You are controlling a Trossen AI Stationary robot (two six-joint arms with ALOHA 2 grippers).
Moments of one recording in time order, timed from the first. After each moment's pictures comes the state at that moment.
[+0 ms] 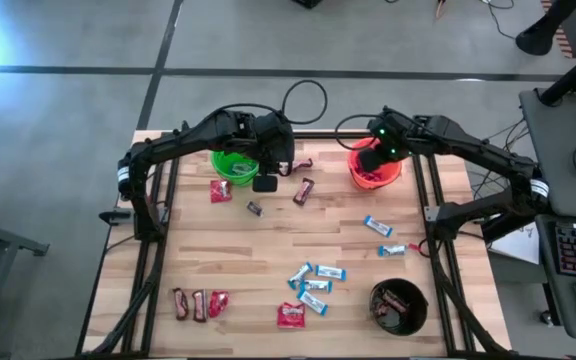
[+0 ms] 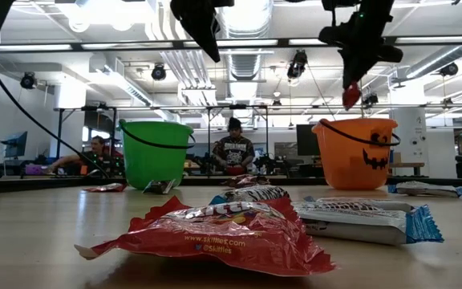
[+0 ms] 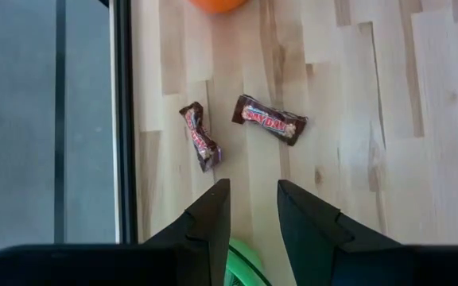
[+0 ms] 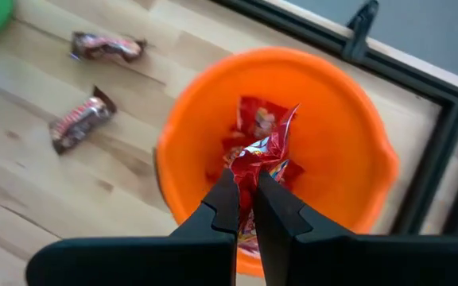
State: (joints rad) left arm 0.24 1.81 2.00 -1.24 -0.12 0.38; right arm -0.51 1.27 1.30 -1.16 0.19 0.55
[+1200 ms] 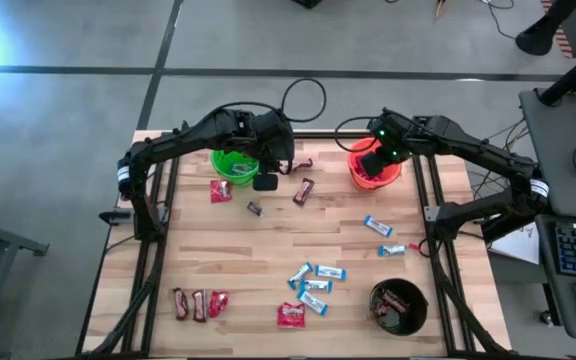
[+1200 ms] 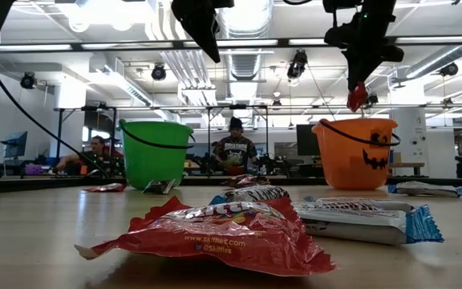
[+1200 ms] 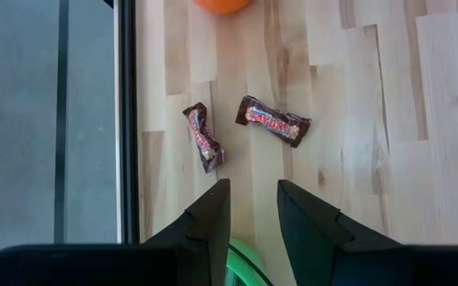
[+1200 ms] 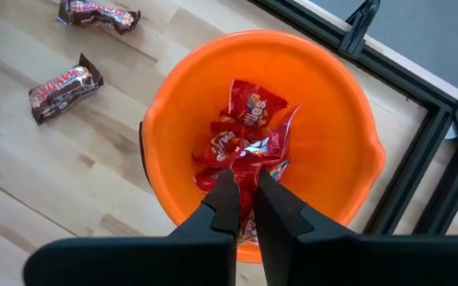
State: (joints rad) left arm 0.25 1.81 2.00 -1.23 -0.12 0.38; right arm -0.51 1.27 1.30 -1.21 0.18 0.46
